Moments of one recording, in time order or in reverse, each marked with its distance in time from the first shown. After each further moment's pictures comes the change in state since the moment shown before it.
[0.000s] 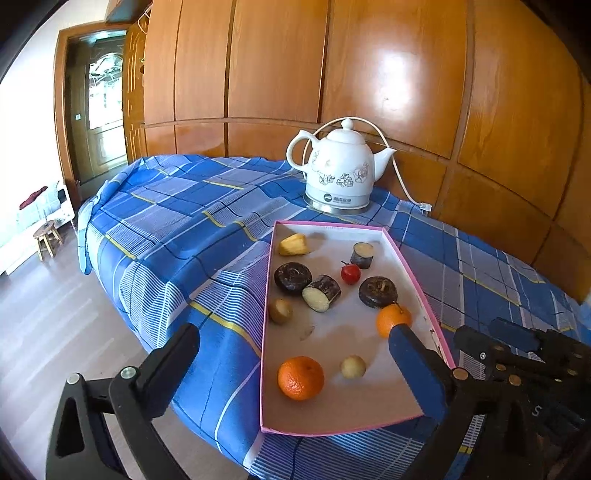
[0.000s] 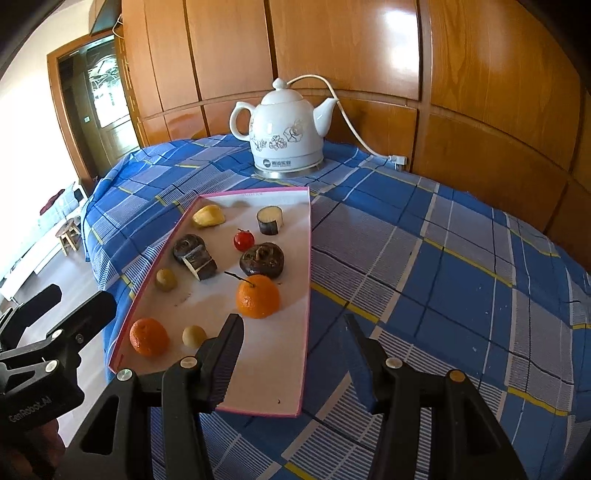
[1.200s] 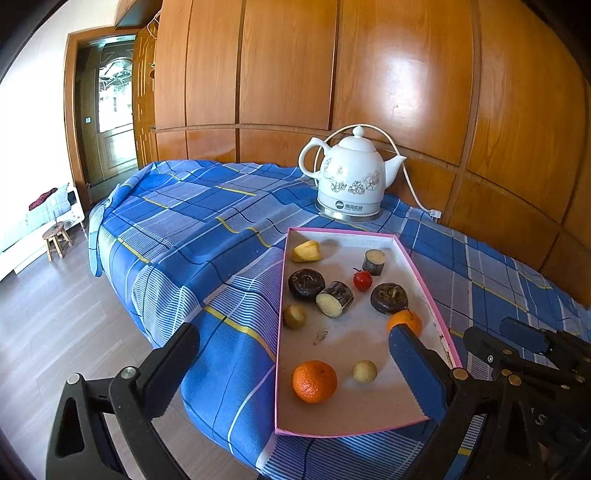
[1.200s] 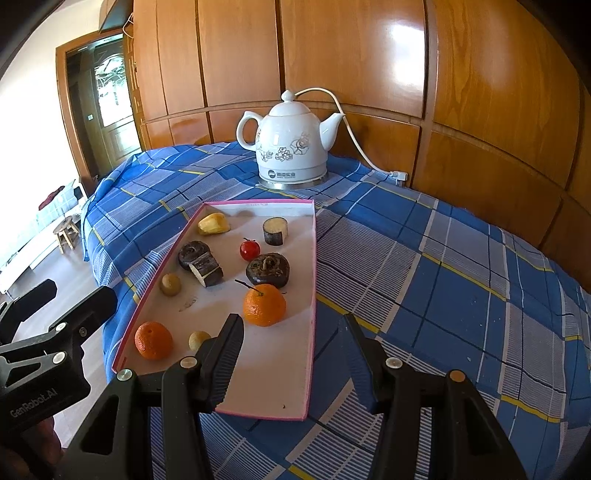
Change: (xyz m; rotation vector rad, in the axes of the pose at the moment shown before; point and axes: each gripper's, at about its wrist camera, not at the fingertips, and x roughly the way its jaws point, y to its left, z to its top) left arm -0.006 0.008 0.000 -0.013 -0.025 0.030; right arm -0.008 0.009 0.002 -0.034 -0.033 -0.017
